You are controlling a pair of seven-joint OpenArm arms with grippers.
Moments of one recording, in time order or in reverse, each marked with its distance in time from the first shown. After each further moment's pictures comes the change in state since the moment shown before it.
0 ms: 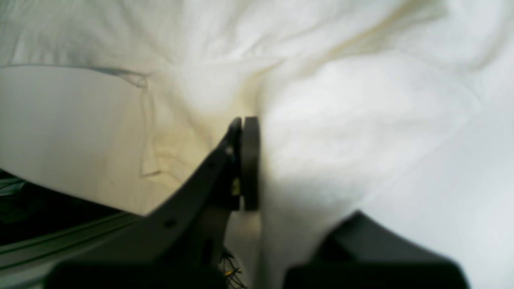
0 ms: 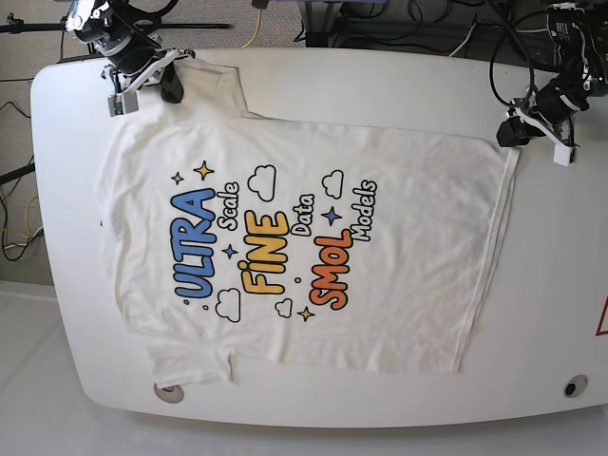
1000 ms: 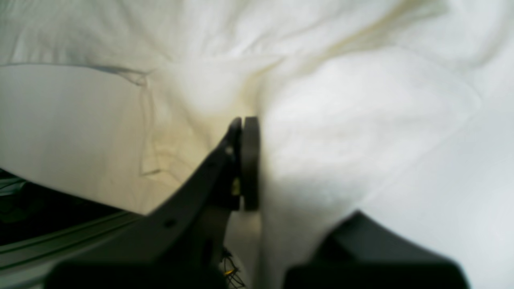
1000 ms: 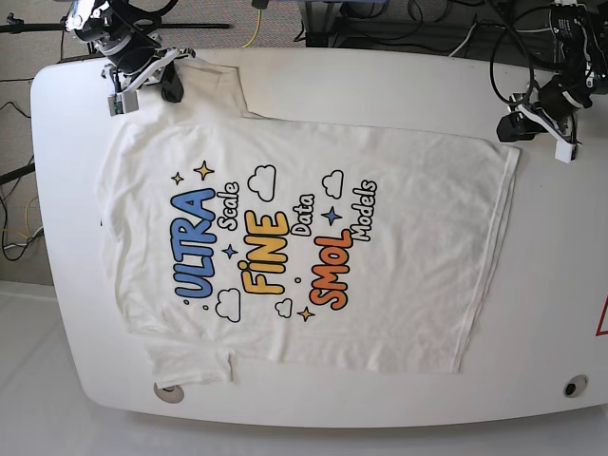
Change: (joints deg) left arm 1.3 0.0 -1.3 2.3 0.4 0.4 2.1; right arm -0.1 0.0 0.0 0.0 0.0 -0.7 0.0
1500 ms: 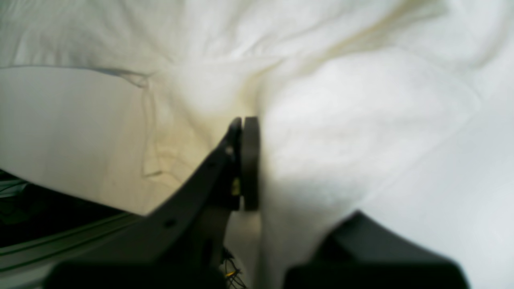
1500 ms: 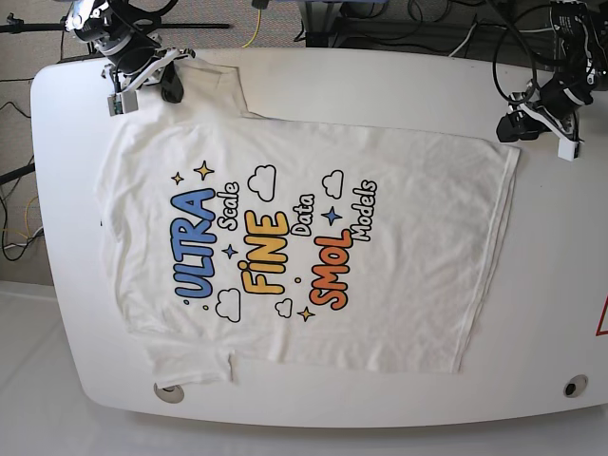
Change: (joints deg) left arm 1.0 -0.2 0.0 -0.3 -0.3 0.9 -2.2; right arm 0.0 0.0 0.0 0.1 0.4 0.0 0.0
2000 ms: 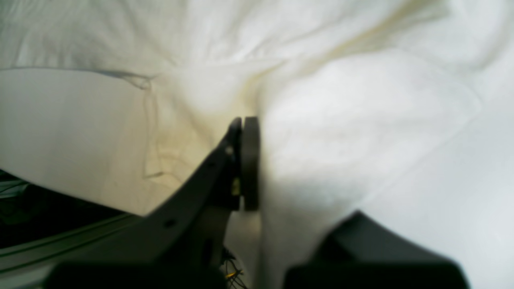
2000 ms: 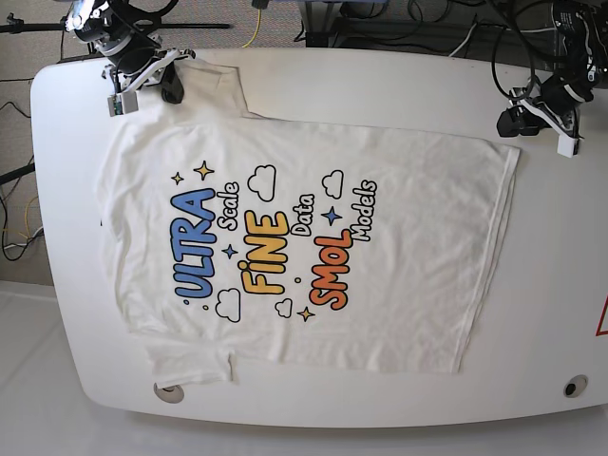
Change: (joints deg) left arm 1.2 -0.4 -0.1 1.1 0.3 -0.1 0.3; right arm 0.0 0.0 0.0 0.0 0.2 0.0 0.1
